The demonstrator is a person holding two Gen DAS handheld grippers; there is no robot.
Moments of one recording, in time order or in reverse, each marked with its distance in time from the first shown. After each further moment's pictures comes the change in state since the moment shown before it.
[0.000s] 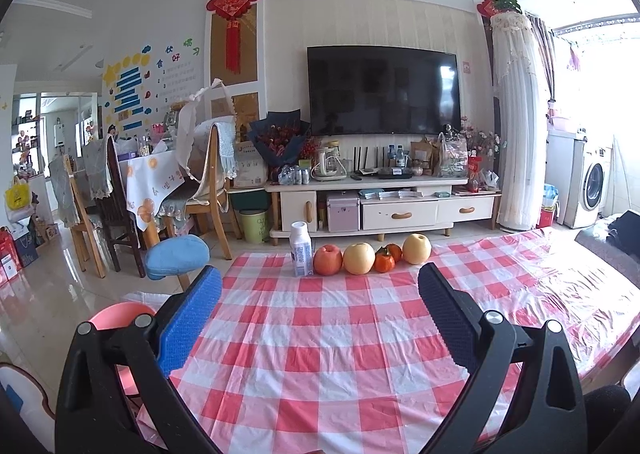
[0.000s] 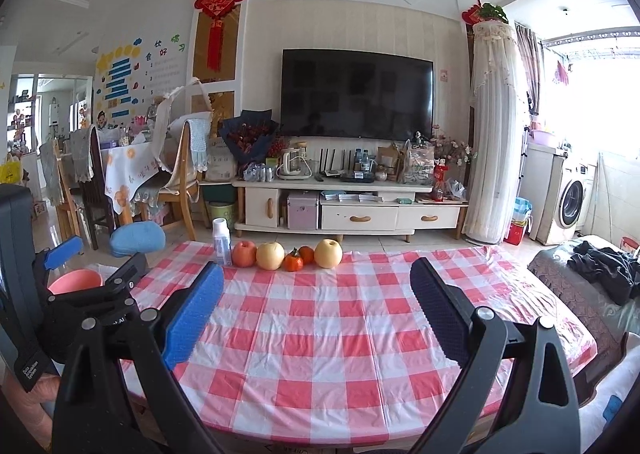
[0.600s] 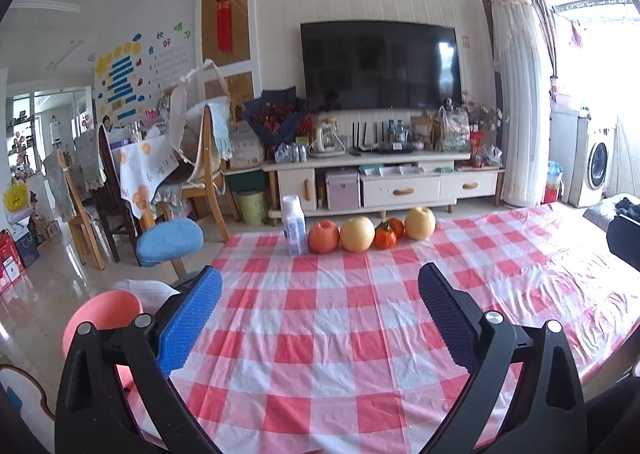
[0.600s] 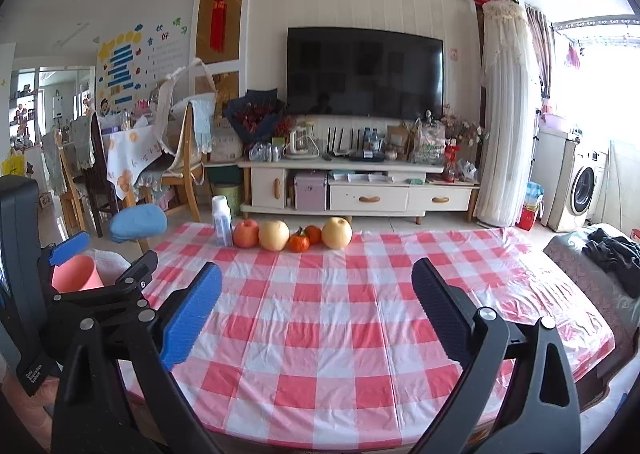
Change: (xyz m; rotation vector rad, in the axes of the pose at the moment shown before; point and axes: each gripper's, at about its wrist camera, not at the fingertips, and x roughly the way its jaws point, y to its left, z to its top) left arm 0.049 -0.019 -0.016 0.030 0.089 0.003; right arm 0.062 -0.005 -0.019 0.007 0.084 0.030
